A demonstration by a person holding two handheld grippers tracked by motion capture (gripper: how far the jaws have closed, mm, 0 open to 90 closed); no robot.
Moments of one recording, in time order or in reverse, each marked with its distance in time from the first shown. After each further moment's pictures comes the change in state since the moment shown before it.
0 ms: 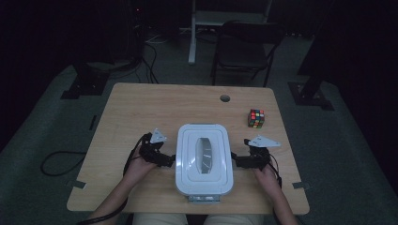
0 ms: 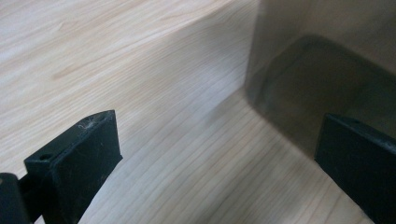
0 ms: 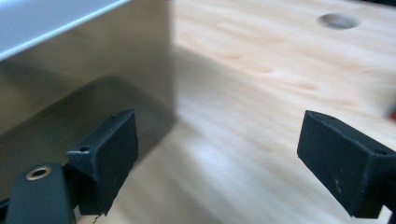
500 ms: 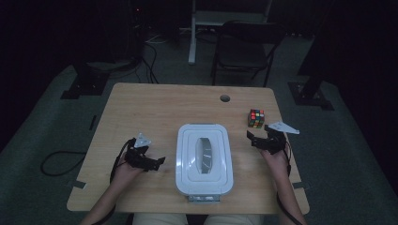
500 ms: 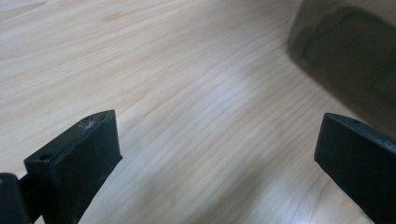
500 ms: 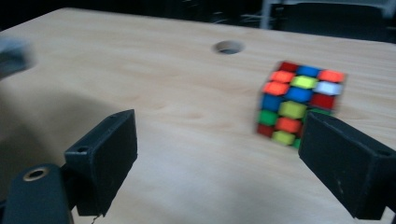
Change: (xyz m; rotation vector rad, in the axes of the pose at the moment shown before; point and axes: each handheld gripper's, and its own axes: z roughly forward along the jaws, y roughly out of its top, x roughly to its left) left arm 0.021 -0.037 -0.023 0.016 0.057 -0.071; right arm -0.064 0.016 -0.005 -0.071 -0.189 0.142
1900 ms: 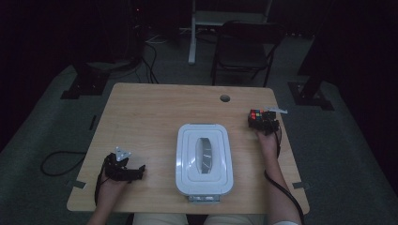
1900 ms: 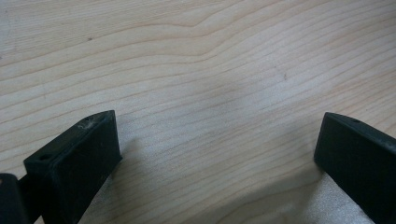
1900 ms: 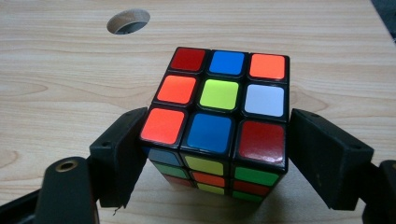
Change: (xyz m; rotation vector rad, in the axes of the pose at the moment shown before) left arm 0.015 -0.060 -0.024 0.053 0.250 -0.158; right arm -0.048 0.013 0.092 0.172 -0.213 0.166
